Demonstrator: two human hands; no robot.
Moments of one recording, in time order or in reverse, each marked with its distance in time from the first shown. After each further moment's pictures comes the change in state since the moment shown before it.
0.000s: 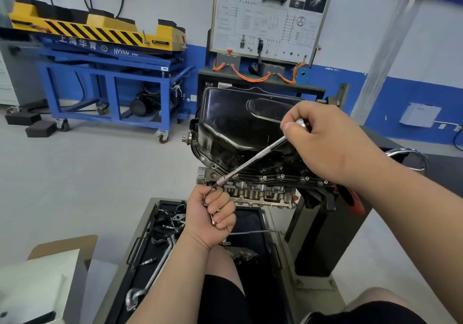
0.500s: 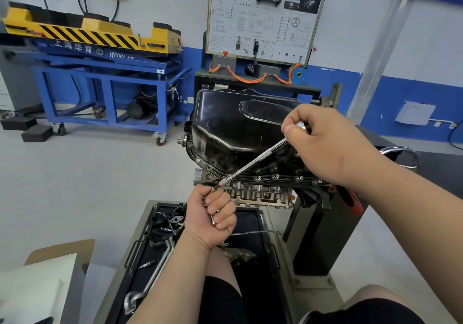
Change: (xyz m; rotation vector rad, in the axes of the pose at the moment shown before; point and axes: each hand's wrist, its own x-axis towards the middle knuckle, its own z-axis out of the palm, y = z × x) left_hand 0.002 -0.007 0.008 0.005 -0.058 -0.037; right_hand -0.002 0.013 -0.007 -0.008 0.000 -0.036
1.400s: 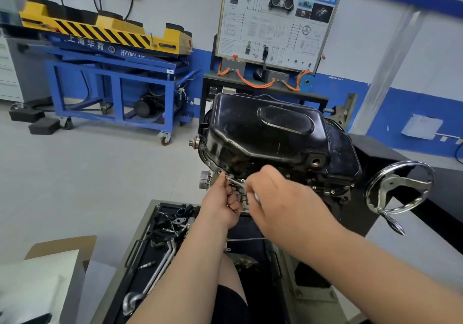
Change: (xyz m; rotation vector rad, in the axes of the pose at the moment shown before) left_hand 0.044 0.020 0.008 0.089 0.715 0.051; right_hand -0.039 -0.024 0.078 -0.380 -0.001 -0.517
